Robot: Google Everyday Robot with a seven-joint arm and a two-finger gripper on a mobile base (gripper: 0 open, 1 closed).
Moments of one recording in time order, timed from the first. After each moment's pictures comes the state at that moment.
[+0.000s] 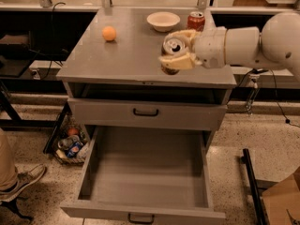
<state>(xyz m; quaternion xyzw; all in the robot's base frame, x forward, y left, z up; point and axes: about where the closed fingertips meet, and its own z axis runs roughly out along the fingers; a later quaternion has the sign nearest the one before) 0.618 -0.064 0.942 -0.55 0.57 0.22 0.56</state>
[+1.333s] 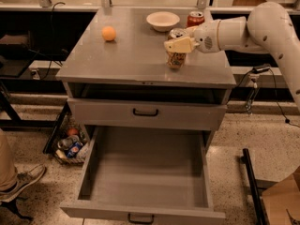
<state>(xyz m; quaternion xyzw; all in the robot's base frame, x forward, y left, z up) 0.725 -0.095 0.915 -0.41 0.70 0.28 0.51</state>
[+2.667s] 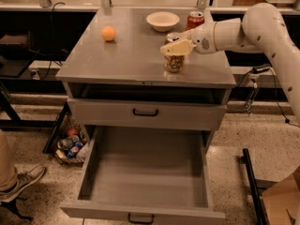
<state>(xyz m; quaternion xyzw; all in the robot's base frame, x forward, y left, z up) 0.736 -0.090 0.900 -0.41 0.72 0.29 0.49</state>
